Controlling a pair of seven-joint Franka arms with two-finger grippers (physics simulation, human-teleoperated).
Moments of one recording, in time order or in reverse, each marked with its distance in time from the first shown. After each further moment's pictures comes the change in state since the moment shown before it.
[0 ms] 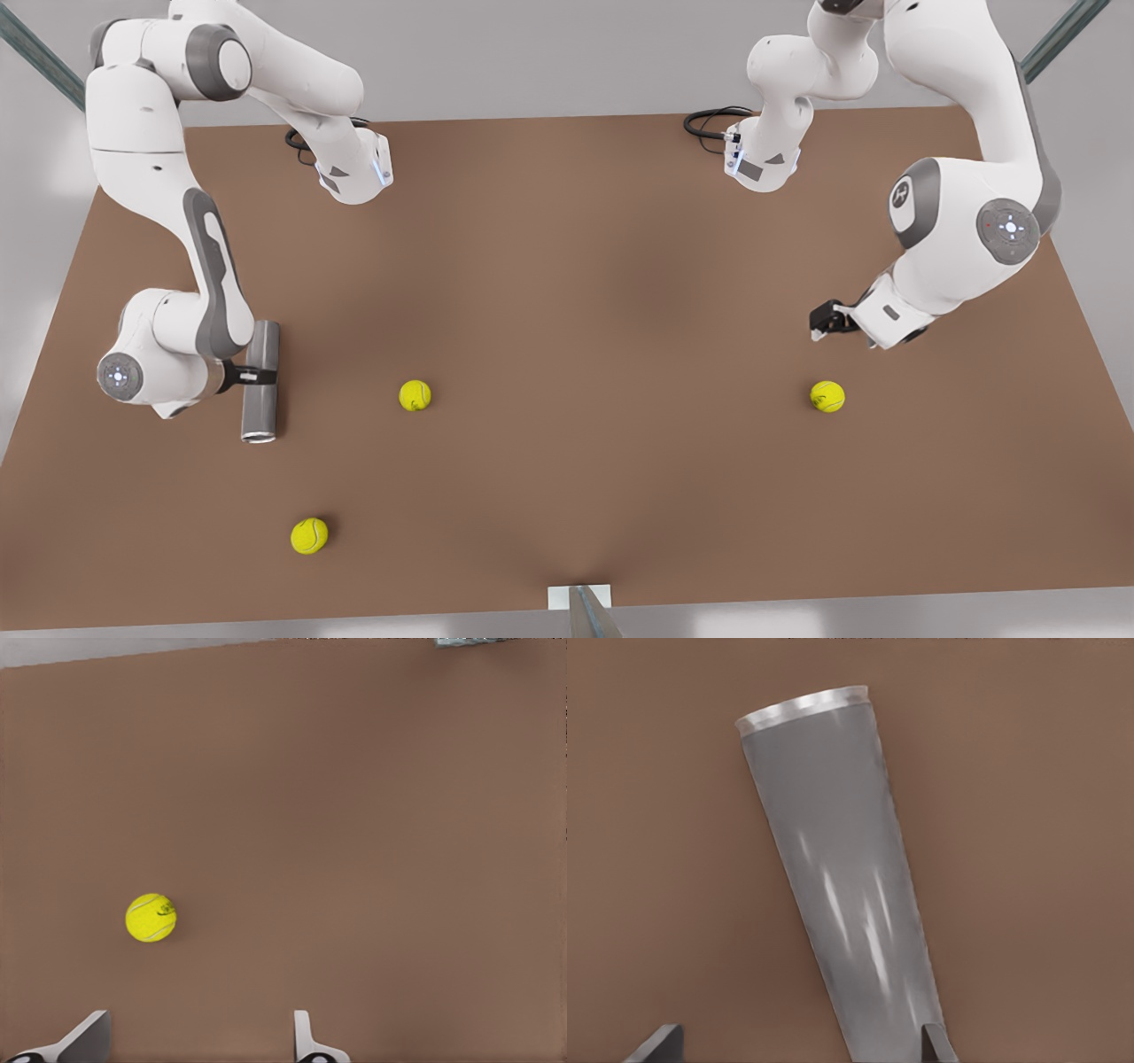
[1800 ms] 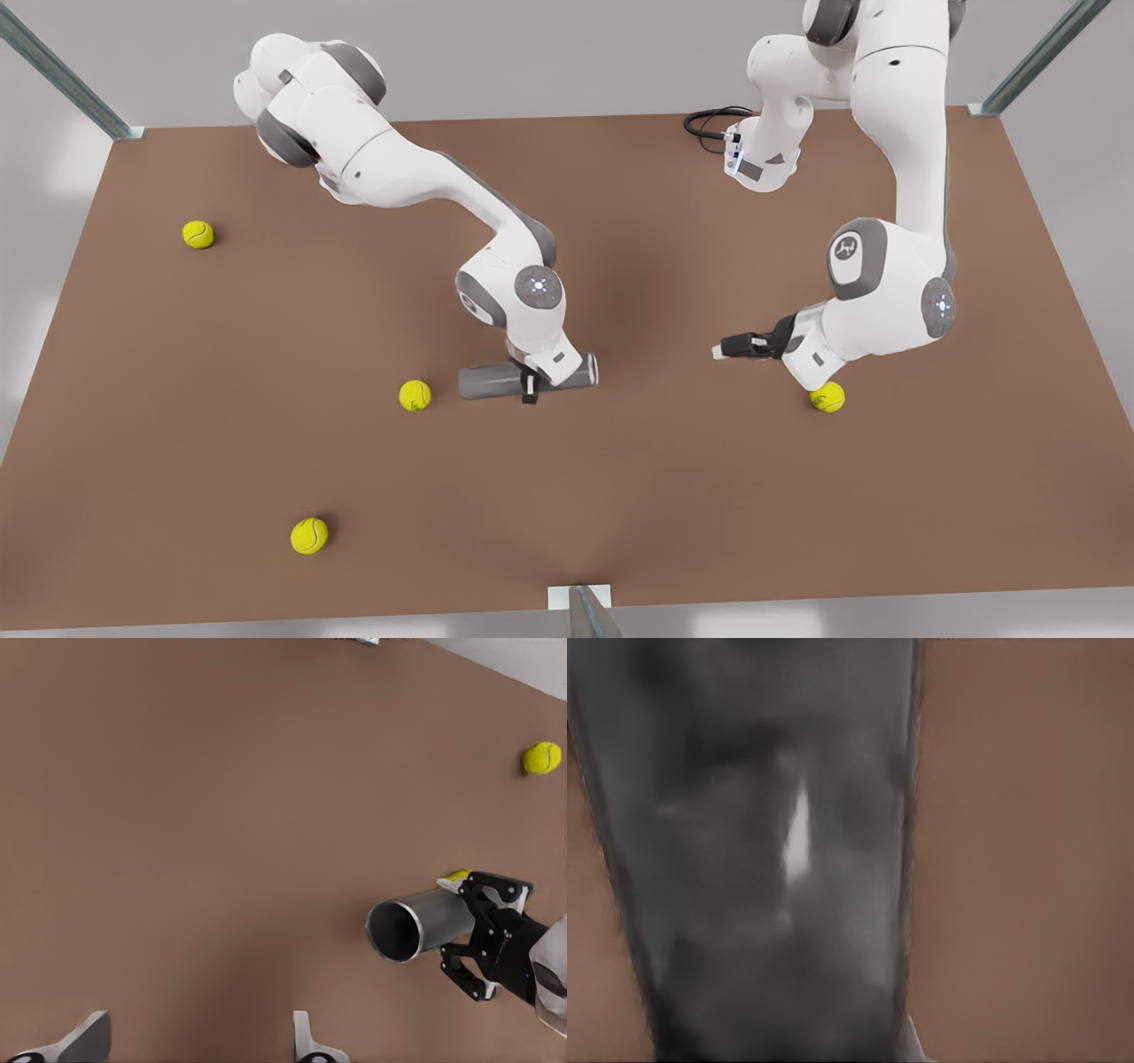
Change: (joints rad) left arm -0.016 0.171 -0.079 0.020 -0.470 0.070 -0.153; right arm 0.770 0.307 0.208 0.576 -0.350 0.000 -0.633
